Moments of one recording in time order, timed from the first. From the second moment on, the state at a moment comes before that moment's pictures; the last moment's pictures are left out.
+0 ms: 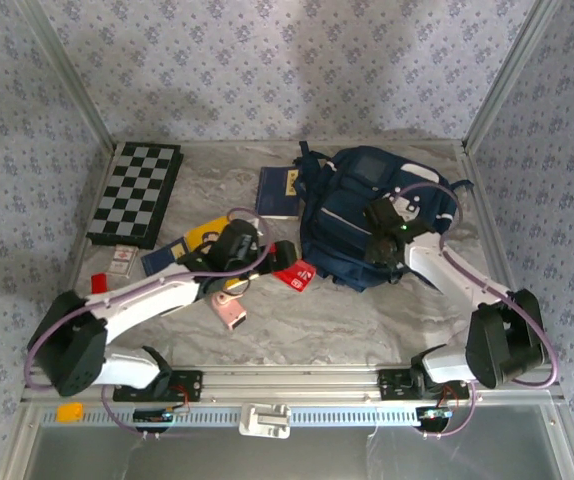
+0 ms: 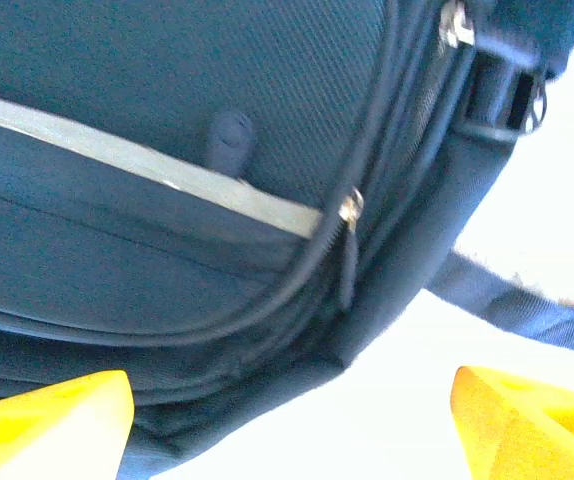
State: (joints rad) left arm -0.82 1.37 0.82 -0.13 0.06 -0.88; right arm 0.38 1.35 0.94 -0.84 0.35 0.57
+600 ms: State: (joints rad) left arm -0.81 1.72 0.99 0.10 -0.04 -0.89; right arm 0.47 1.51 0.90 -0.53 0.18 0.60
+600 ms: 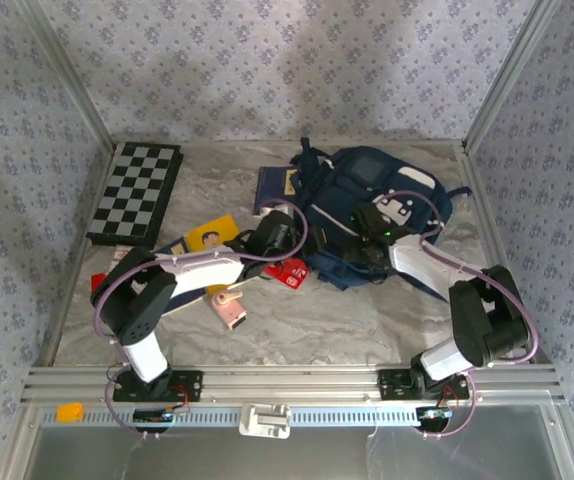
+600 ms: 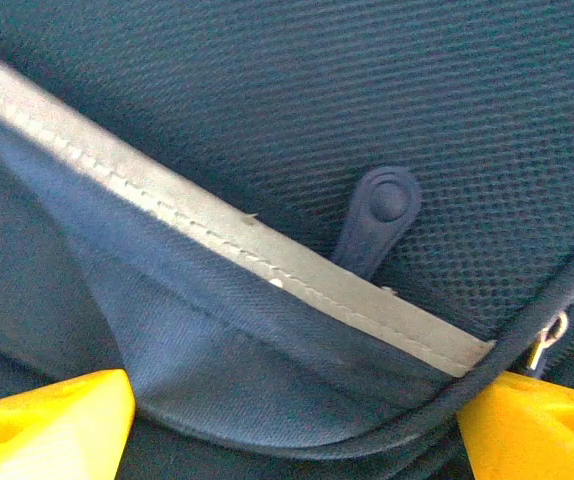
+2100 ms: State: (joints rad) left arm -0.93 1.82 1.07 0.05 -0.08 -0.97; right arm 0.03 1.55 0.81 -0.24 -0.14 0.59
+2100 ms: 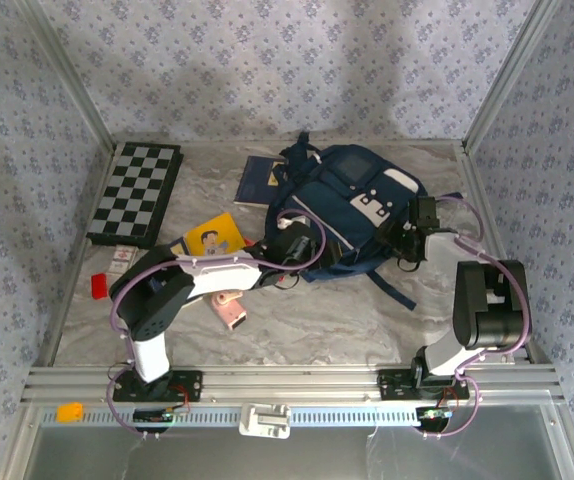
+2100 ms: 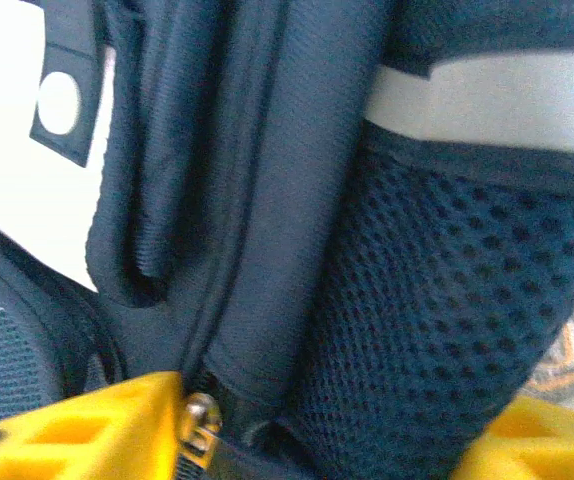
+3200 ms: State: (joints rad) left arm -0.82 1.60 1.20 -0.11 -0.02 -0.62; right arm 0.17 1.05 0.64 -0.34 0.02 1.05
